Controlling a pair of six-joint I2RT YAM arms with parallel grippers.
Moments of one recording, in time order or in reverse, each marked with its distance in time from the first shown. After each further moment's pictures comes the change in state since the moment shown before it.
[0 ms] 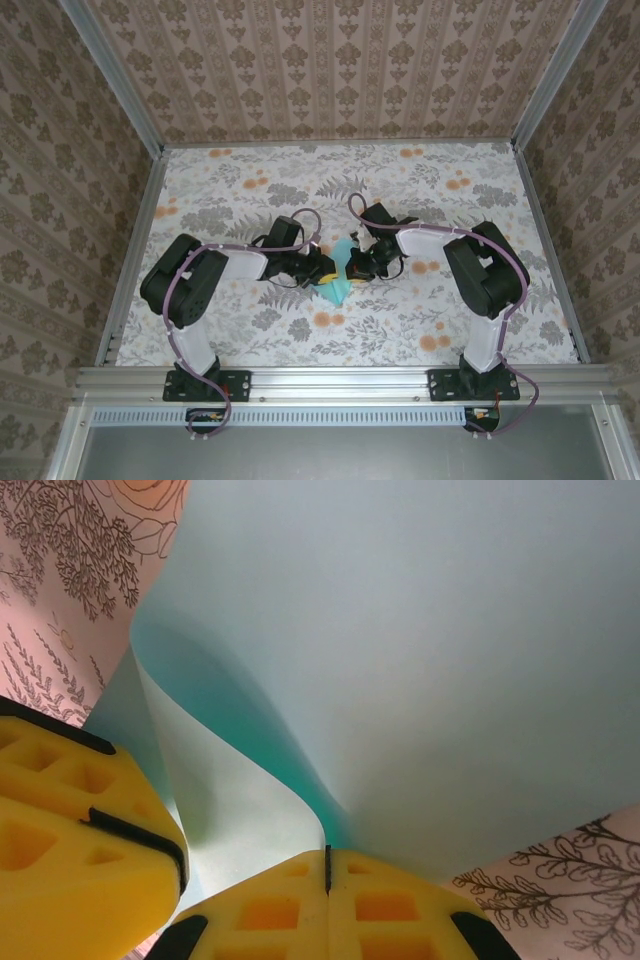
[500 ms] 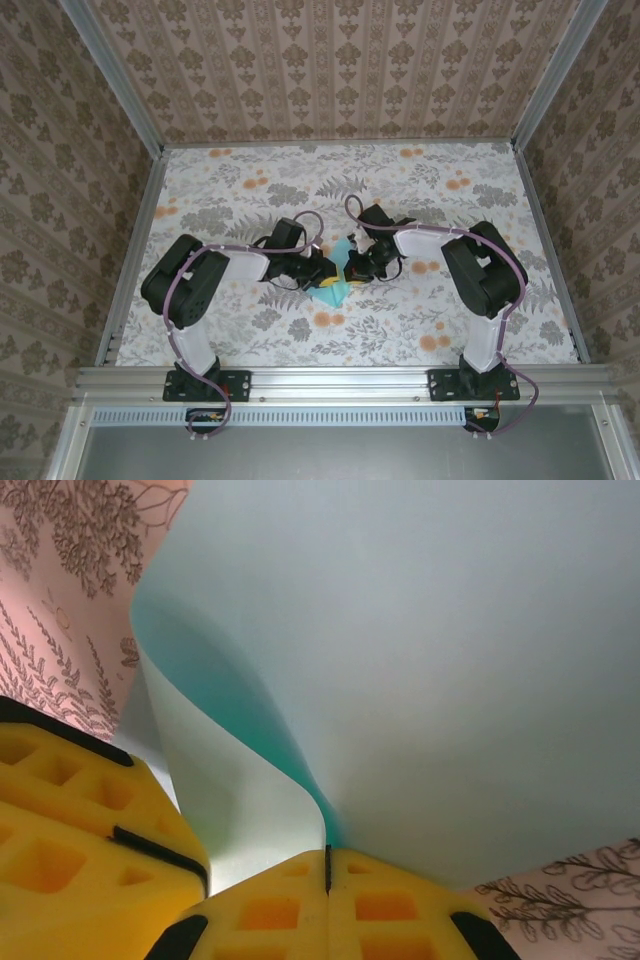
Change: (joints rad) left arm -0.019 -0.002 0.000 -0.025 -0.004 0.001; right arm 0.019 0.008 0.004 -0.003 -0.008 -0.028
